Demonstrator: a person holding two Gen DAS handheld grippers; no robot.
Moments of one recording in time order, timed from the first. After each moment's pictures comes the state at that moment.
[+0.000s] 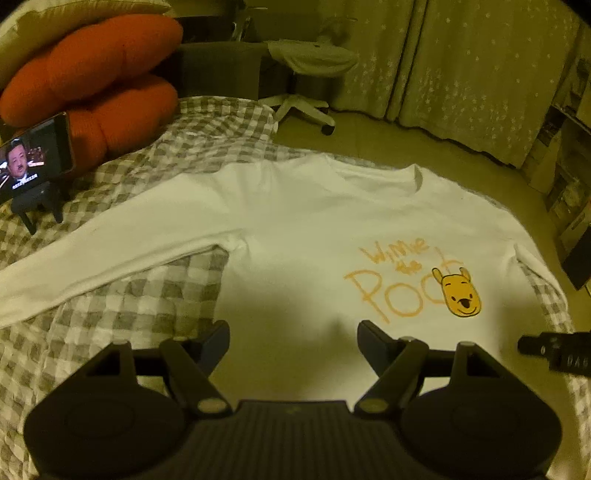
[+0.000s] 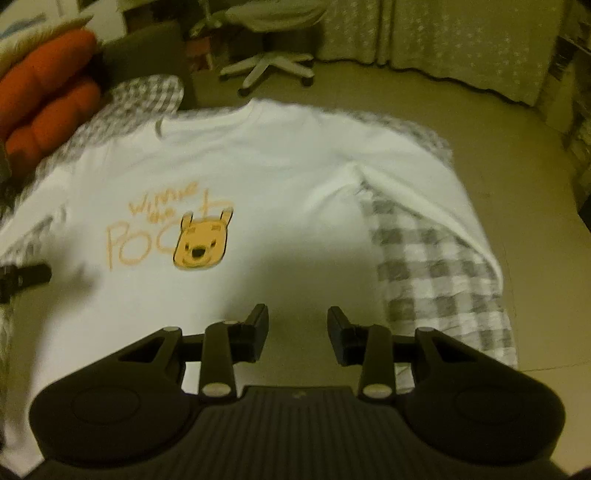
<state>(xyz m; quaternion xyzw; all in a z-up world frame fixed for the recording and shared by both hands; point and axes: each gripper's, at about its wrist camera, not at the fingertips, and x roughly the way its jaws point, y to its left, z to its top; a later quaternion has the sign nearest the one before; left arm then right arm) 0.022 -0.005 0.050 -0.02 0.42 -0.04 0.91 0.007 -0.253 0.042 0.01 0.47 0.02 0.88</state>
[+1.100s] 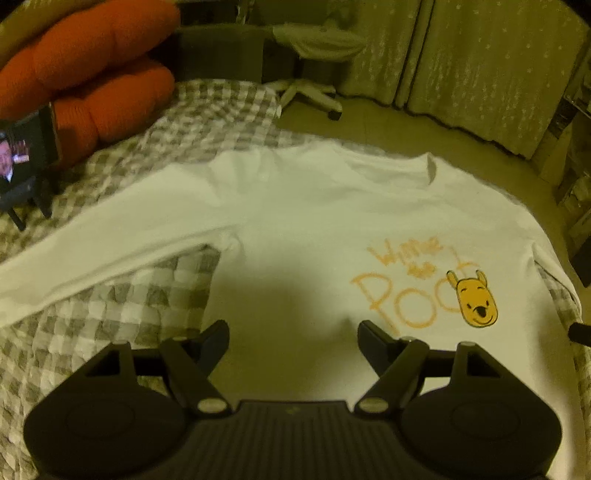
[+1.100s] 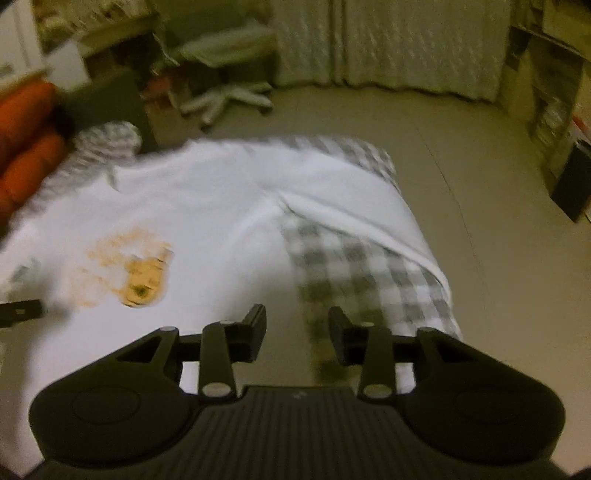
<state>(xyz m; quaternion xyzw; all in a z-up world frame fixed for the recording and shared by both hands) 0.042 -0.012 0.044 -0.02 0.43 -0.04 0.90 -0.009 -0.296 0.063 0.06 0.41 -0.02 0.91</state>
